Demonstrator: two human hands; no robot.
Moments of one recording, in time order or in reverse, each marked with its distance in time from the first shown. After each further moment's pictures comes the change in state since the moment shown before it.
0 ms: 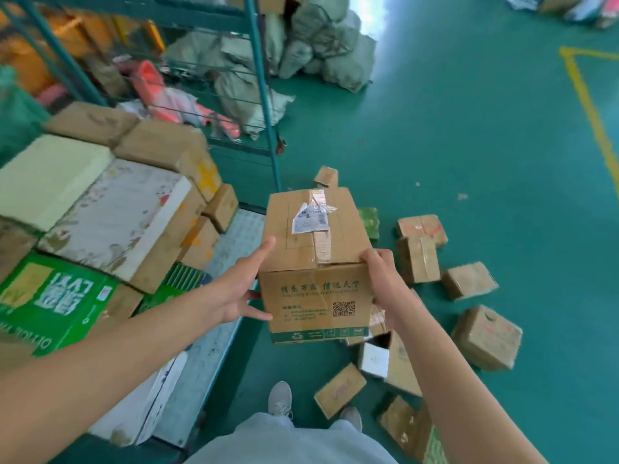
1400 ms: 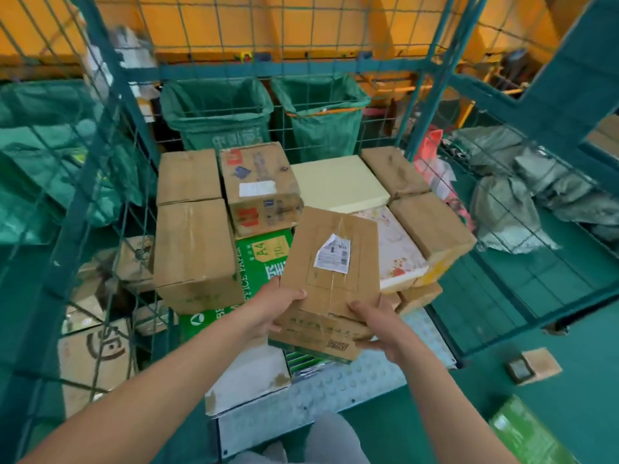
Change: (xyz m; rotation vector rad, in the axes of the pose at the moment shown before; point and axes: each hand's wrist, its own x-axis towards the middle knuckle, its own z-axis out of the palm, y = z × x) left_hand -0.043 -0.076 -0.418 -0.550 0.638 0.078; right_hand 0.008 -0.162 0.504 -0.633 -0.730 -0.183
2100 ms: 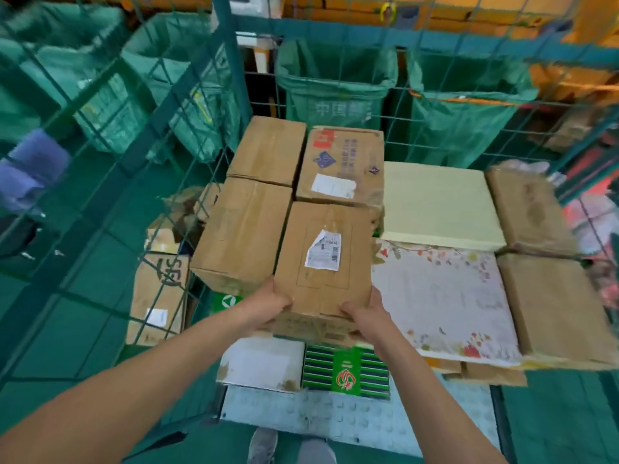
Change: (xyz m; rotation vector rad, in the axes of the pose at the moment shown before) left_hand 0.118 0.011 -0.064 -0.140 0.281 -0.132; right_hand 0.191 -0.100 0.074 -0.343 -0.329 -0.082
